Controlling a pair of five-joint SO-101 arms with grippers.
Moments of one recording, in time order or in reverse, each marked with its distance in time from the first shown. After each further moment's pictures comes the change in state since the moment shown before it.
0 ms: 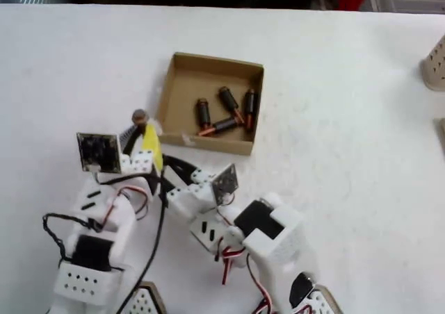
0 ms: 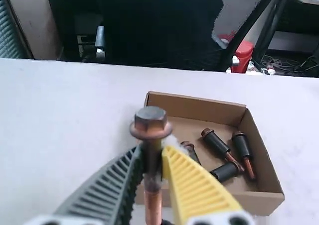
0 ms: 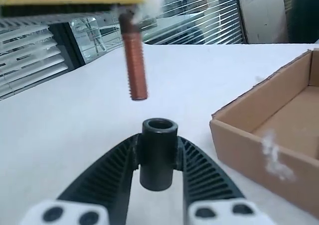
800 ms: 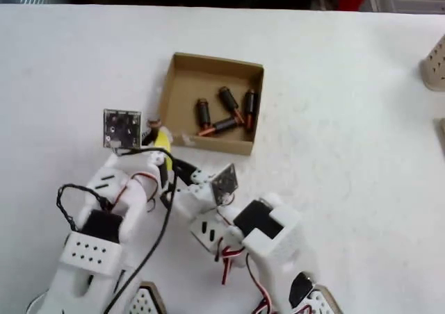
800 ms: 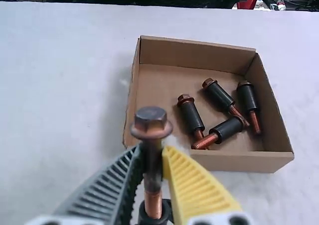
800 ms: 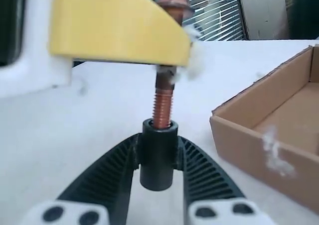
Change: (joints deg) left arm 1.6 21.7 -6.2 -1.9 -0.2; right arm 0.0 0.1 0.0 0.1 0.1
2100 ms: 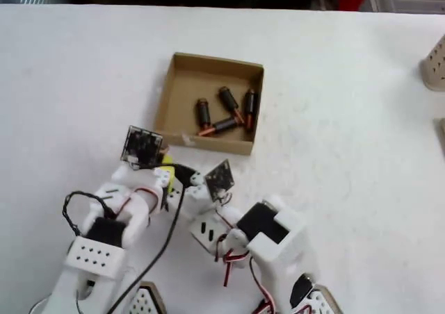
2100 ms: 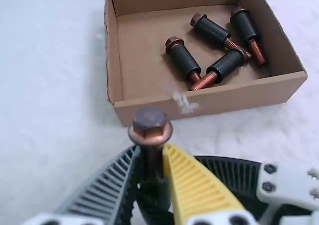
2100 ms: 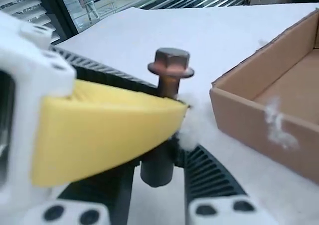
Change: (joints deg) left arm -0.5 -0.7 8.3 3.7 -14.9; right arm 0.0 -3.2 0.9 7.5 0.0
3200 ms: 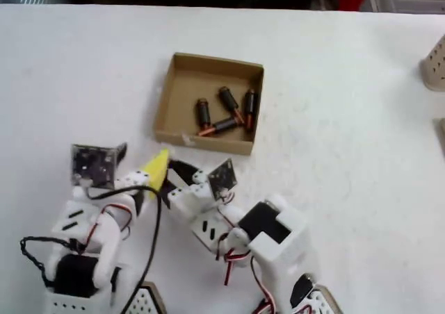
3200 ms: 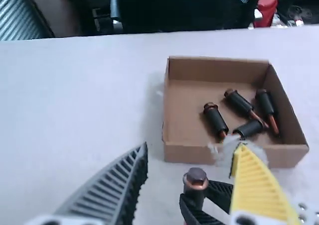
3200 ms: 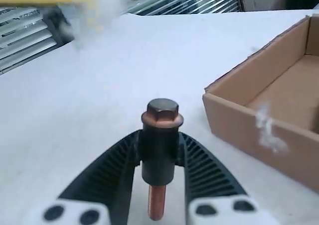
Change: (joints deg) left arm -6.9 -33.5 -9.0 24.8 7.6; right arm 0.7 0.0 0.3 -0.6 0.0
